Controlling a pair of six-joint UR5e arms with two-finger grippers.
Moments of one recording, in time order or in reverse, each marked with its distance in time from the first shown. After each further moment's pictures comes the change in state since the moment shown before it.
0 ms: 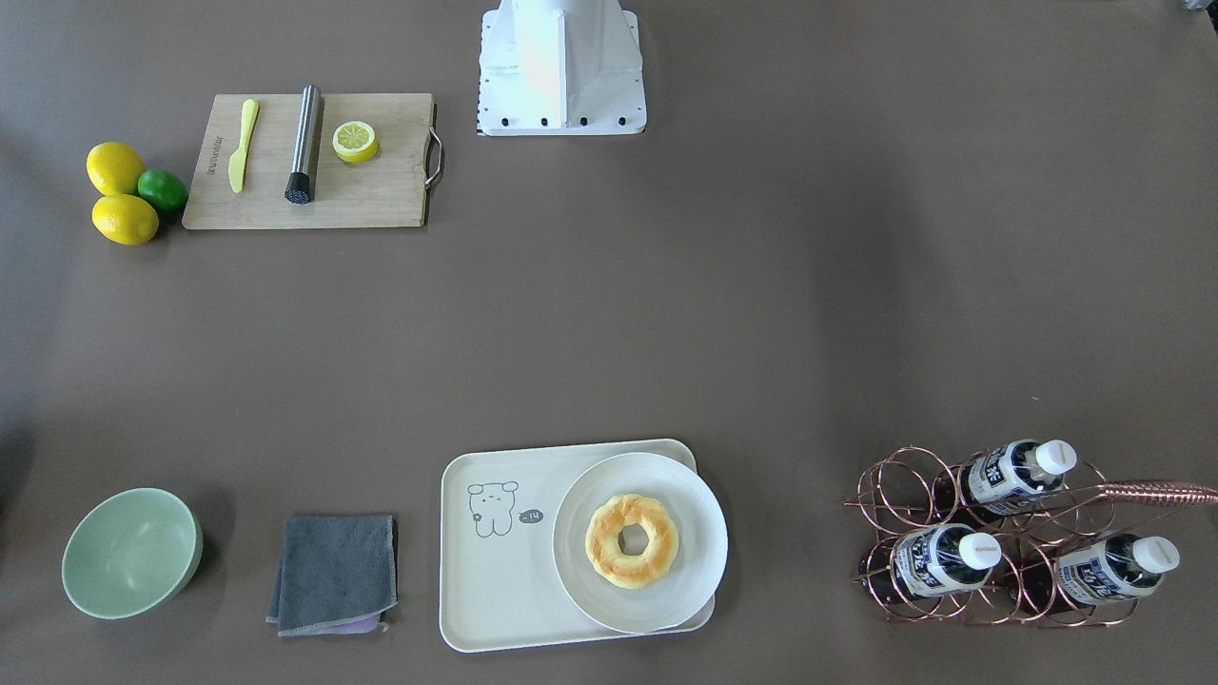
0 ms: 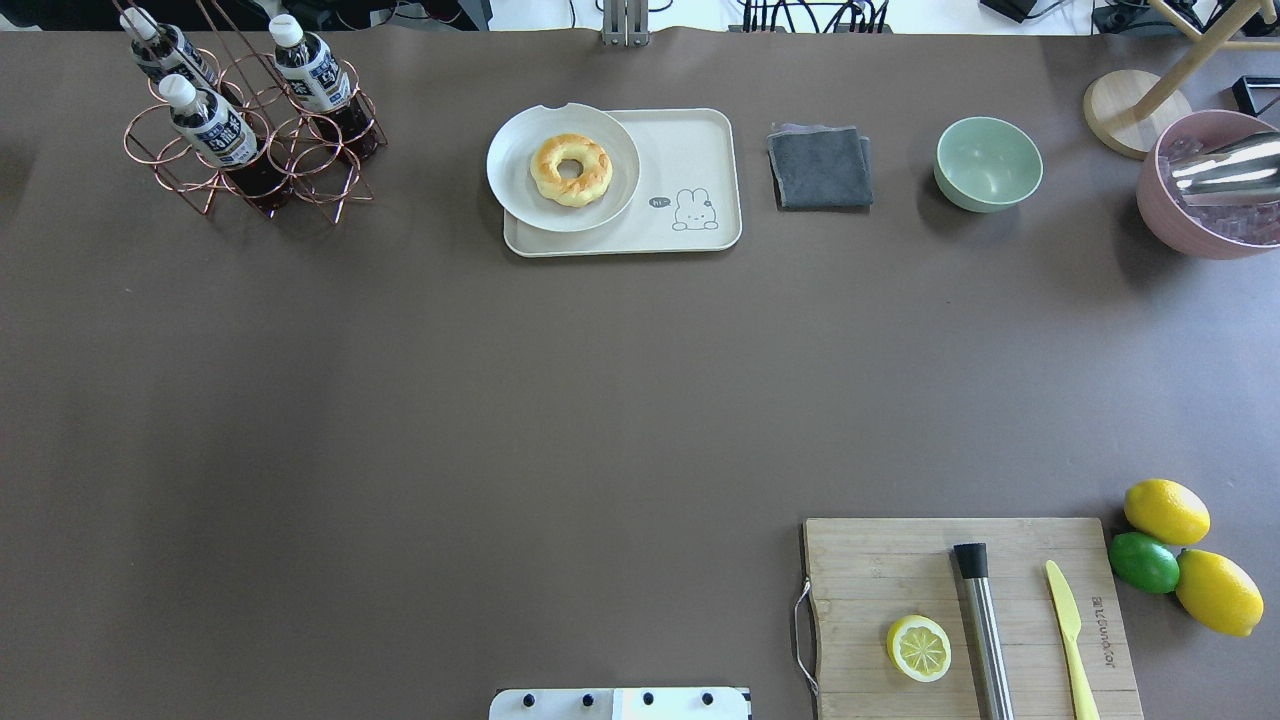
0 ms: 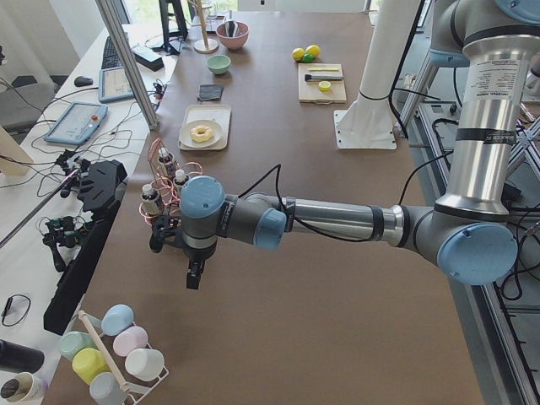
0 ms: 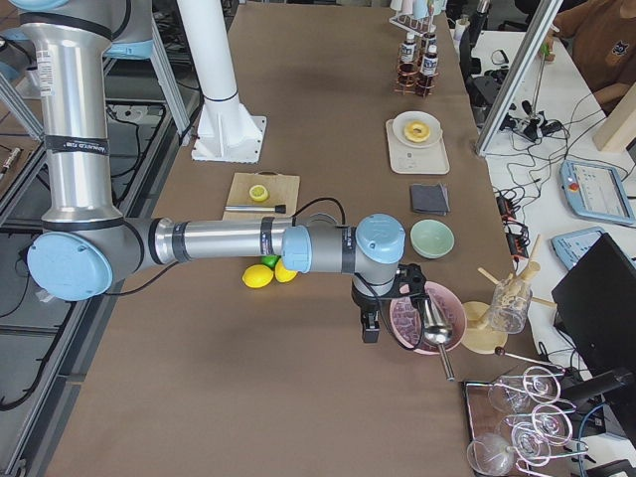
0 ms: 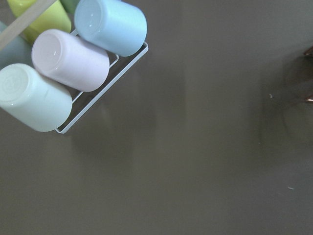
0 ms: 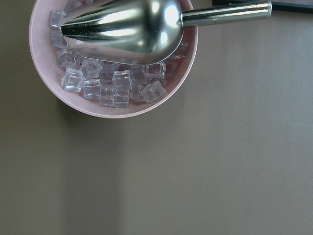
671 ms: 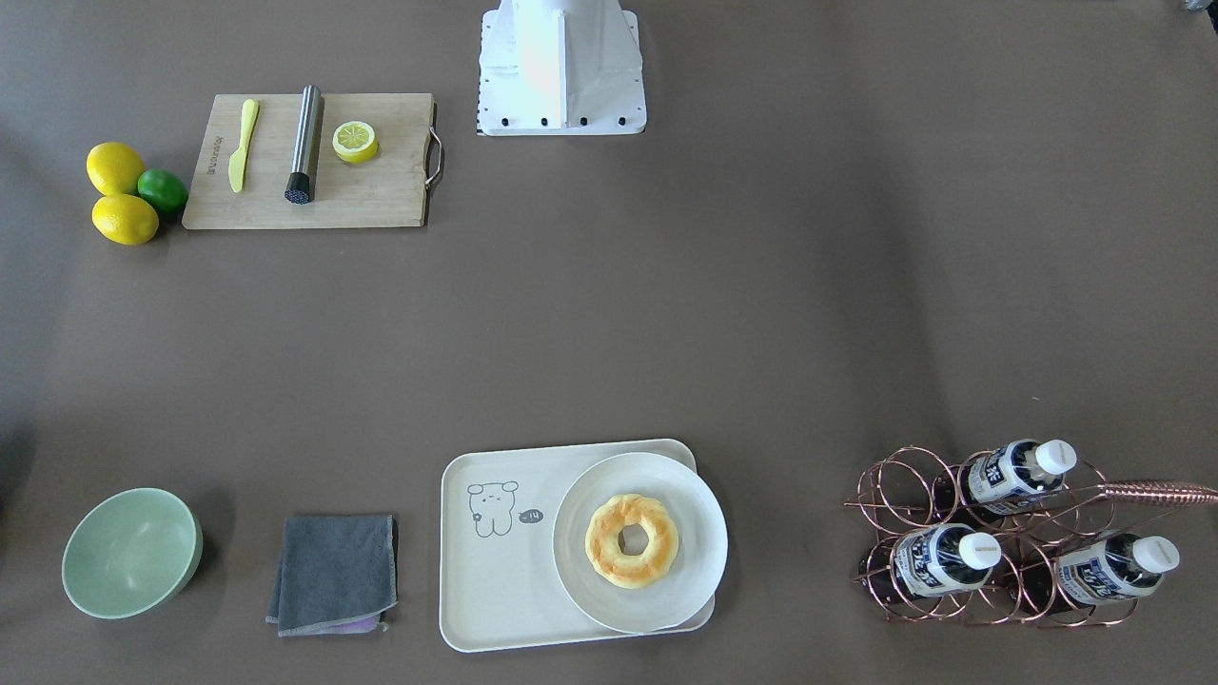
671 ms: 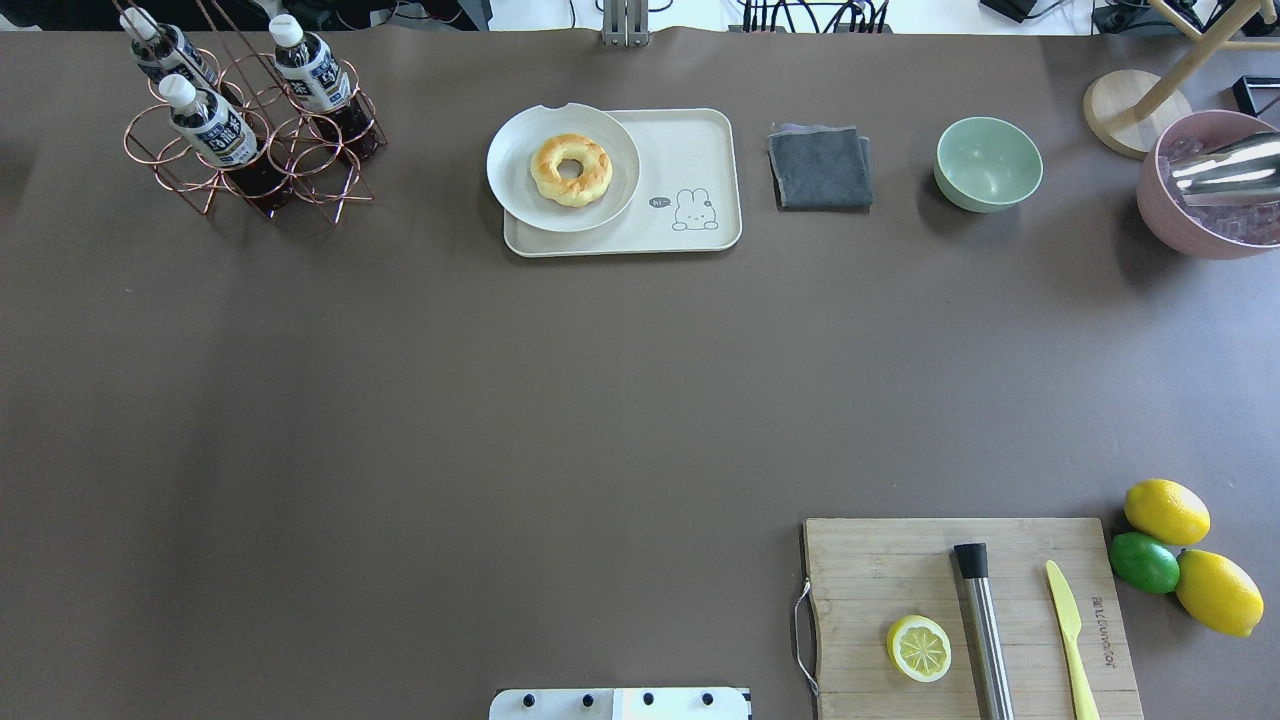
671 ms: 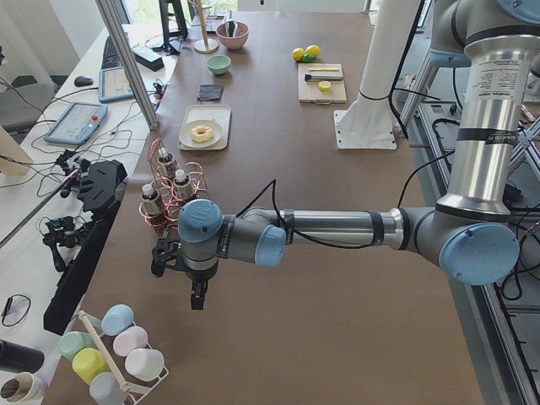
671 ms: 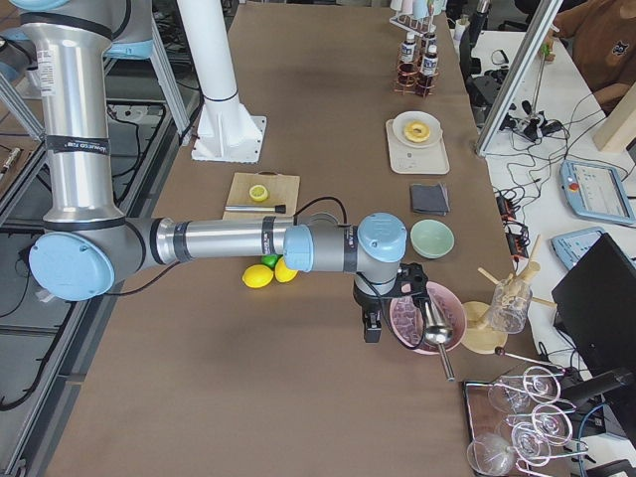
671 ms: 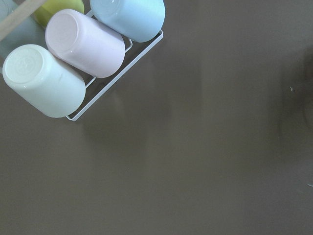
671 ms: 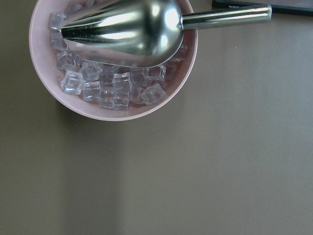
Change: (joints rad) left arm -0.018 -0.001 0.094 -0.007 0.005 0.005; right arm -0.002 0.007 -0.003 0.000 -0.005 0.001
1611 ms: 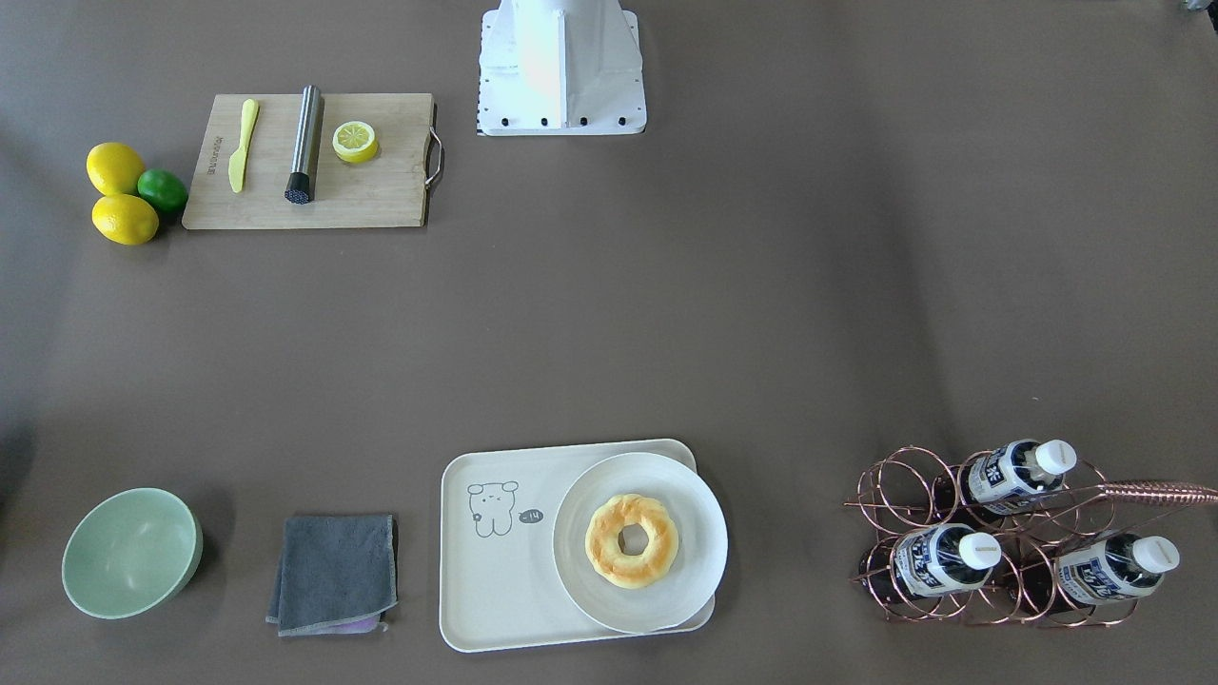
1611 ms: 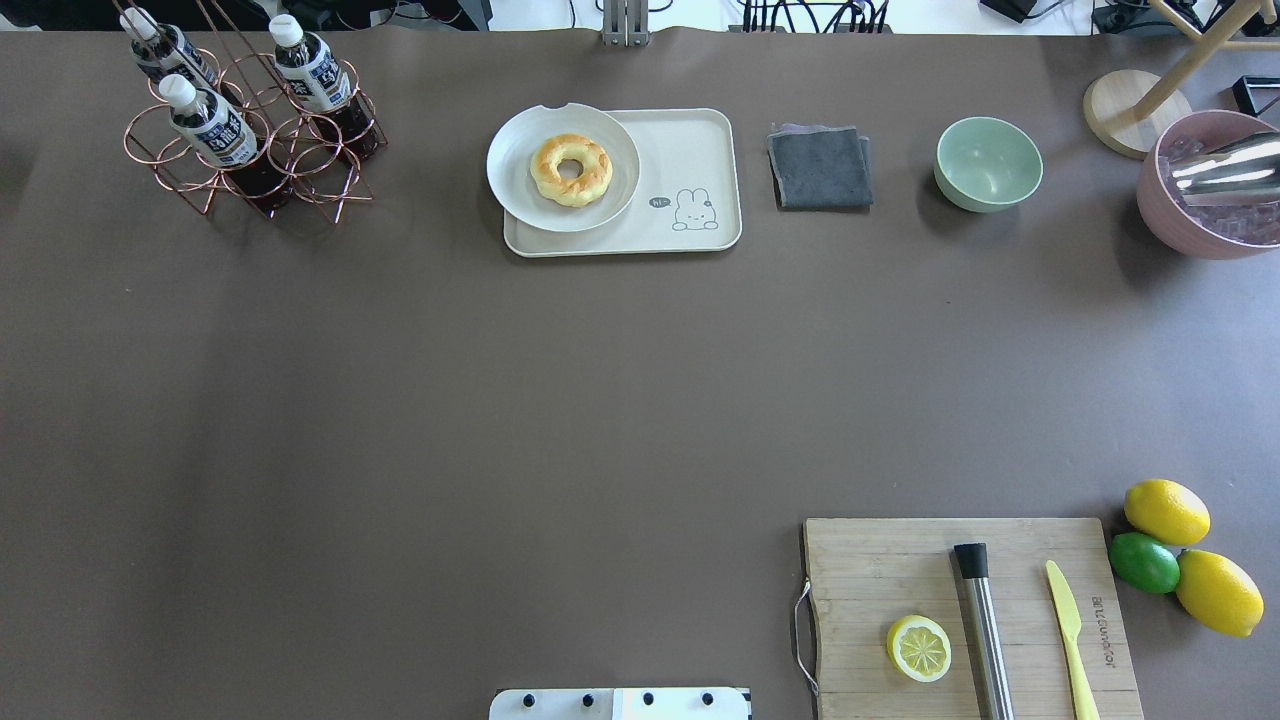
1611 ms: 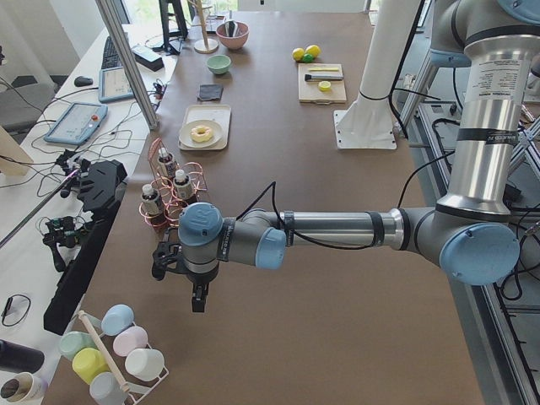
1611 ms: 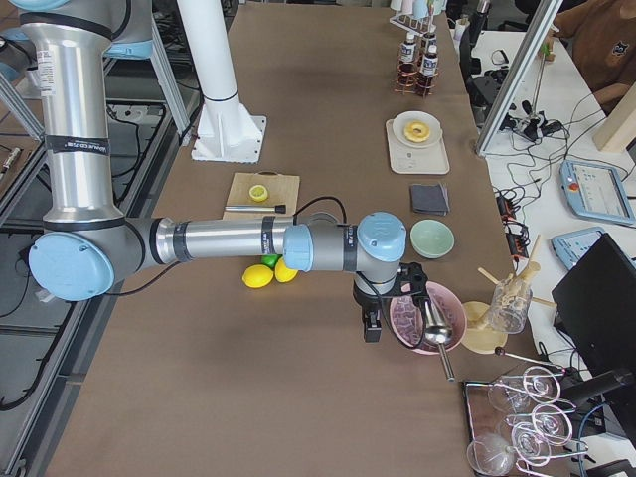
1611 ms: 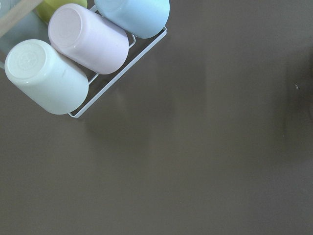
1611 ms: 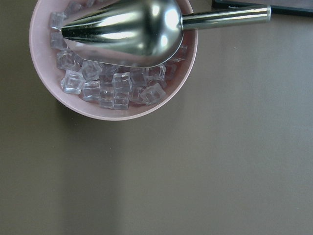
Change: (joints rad) left arm 0.000 0.001 0.011 -0.003 0.000 0.002; right arm 0.000 -0.002 0.004 0.000 -0.003 -0.001
